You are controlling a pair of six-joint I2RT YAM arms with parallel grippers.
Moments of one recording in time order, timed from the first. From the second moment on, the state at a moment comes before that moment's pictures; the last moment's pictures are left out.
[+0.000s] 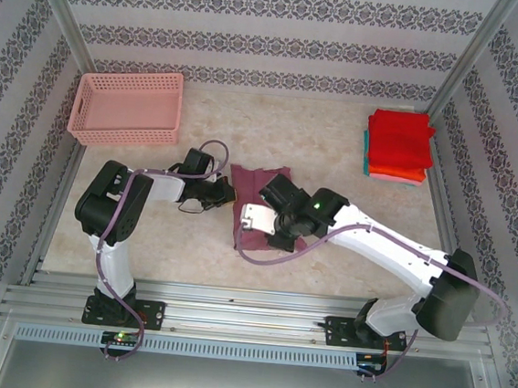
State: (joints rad) left arm -0.31 1.90 0.94 0.02 0.60 -0.74; right arm 0.90 1.43 1.23 -0.96 -0.01 -0.57
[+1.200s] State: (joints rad) left arm -0.27 1.92 0.91 0.08 0.68 -0.71; right arm 0.68 2.08 1.86 -0.90 0.13 -0.86
